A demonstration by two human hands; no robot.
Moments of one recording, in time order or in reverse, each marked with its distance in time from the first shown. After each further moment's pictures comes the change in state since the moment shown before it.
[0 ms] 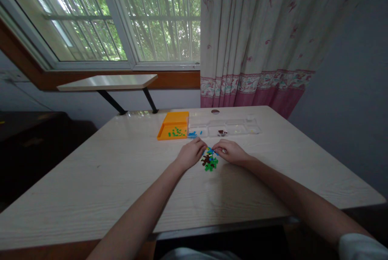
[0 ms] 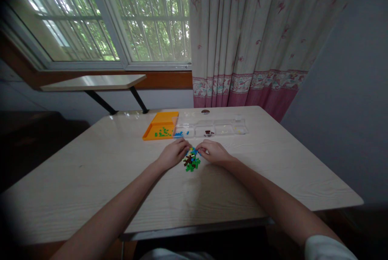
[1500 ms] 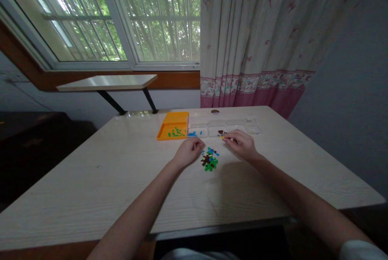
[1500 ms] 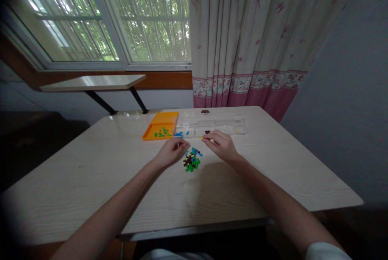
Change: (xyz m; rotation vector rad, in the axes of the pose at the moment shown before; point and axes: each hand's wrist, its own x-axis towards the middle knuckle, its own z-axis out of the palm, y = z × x) left_hand 0.005 -0.006 -0.001 -0.370 0.125 -0.121; right_hand 0.001 -0.011 -0.034 -0.031 0.531 -0.158
